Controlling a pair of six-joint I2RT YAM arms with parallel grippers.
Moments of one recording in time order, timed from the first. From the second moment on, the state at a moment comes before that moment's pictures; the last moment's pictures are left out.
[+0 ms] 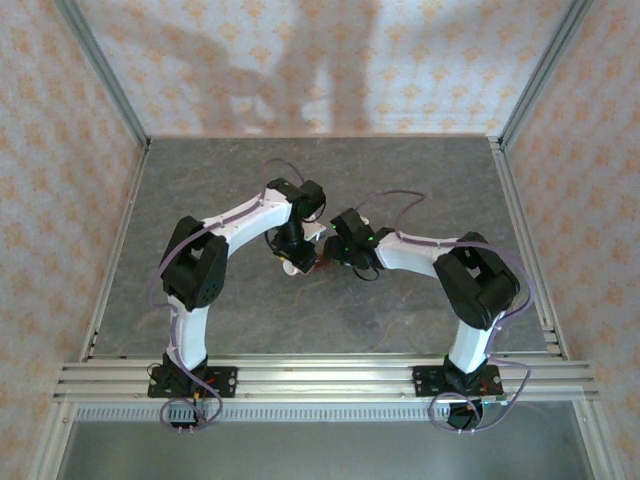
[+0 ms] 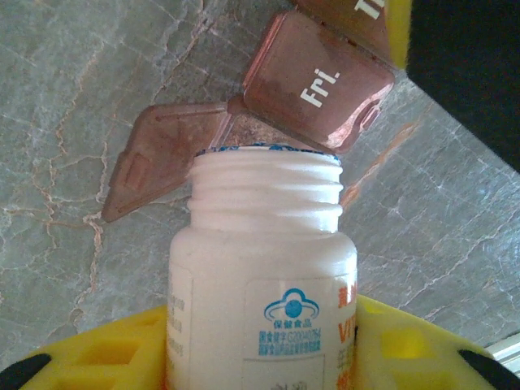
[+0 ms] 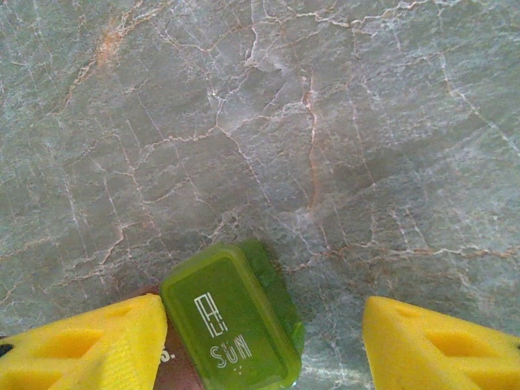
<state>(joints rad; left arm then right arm) -0.56 2.00 1.59 -1.25 0.15 -0.01 0.70 1.78 1.02 -0.27 0.05 0.82</state>
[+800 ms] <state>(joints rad) -0.58 2.05 1.64 -1.31 0.13 0.01 0.70 1.78 1.02 -0.27 0.05 0.82</state>
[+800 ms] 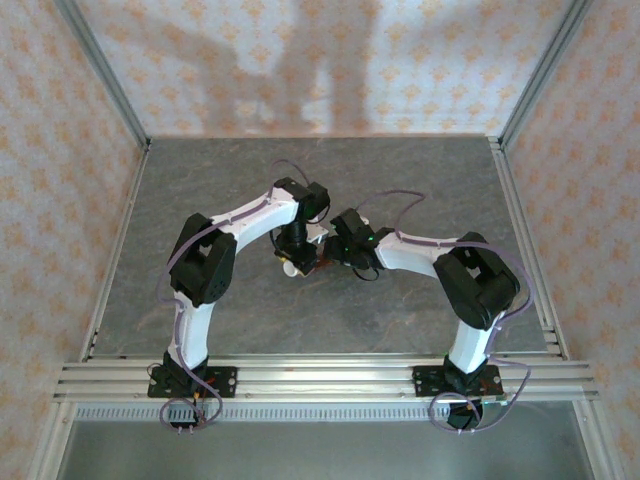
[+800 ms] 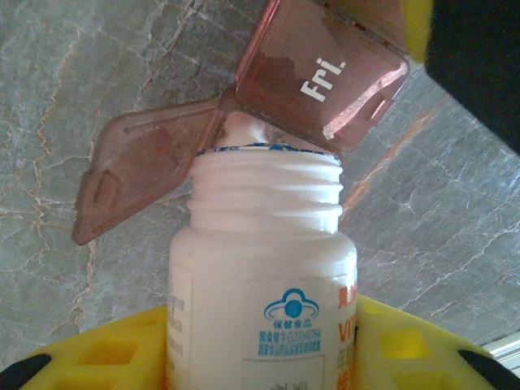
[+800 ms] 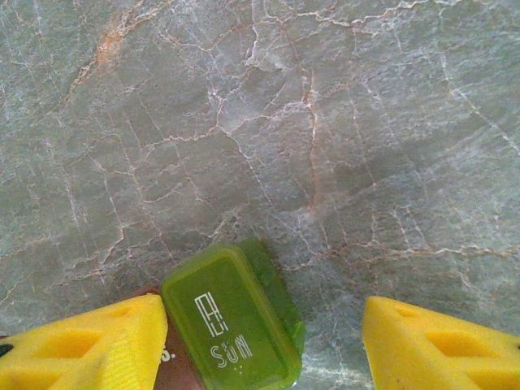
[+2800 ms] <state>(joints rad) -0.58 1.74 1.19 -0.87 0.17 -0.02 0.71 1.78 1.02 -0.27 0.05 0.84</state>
